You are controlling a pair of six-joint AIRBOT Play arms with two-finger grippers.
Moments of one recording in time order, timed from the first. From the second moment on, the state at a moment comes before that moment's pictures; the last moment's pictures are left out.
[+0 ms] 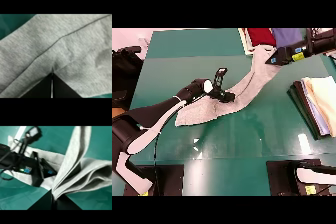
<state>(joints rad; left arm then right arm) -0.63 -1.79 1.47 1.12 -0.71 -1.62 0.01 -1.37 1.67 -0.86 1.43 1.23</state>
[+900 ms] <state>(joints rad) -0.20 -1.19 1.48 1.49 -0.95 -1.62 0.59 -1.59 1.78 -0.62 1.09 1.18</state>
